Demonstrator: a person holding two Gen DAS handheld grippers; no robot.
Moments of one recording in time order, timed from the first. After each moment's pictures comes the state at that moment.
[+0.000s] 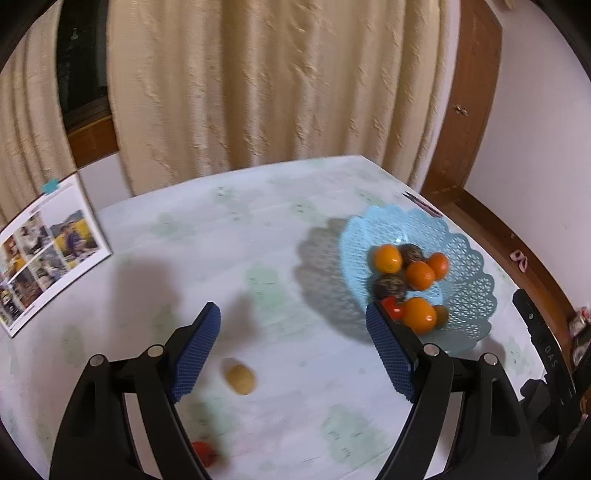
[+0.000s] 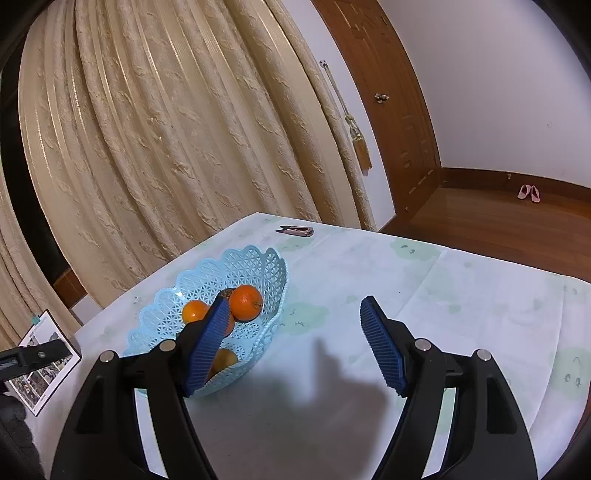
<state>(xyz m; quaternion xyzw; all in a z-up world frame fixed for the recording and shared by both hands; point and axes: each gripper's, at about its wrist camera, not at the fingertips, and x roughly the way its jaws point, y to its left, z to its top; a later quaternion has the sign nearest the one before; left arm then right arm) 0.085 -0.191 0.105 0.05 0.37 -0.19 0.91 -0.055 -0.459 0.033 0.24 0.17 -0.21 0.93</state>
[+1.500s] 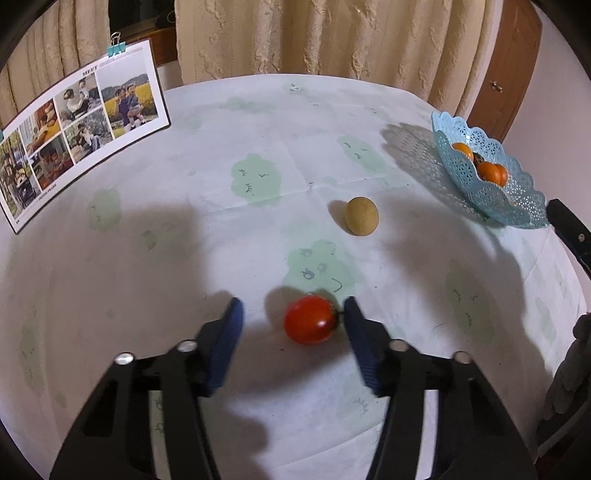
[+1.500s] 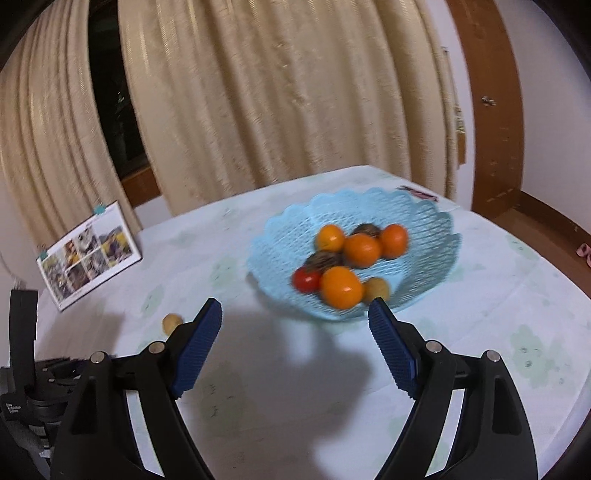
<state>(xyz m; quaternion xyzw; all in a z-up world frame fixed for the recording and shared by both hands) 0.045 -0.093 0.010 0.04 0.46 -0.15 0.87 -0.030 -0.337 0.047 0.13 0.26 -0.04 0.96</state>
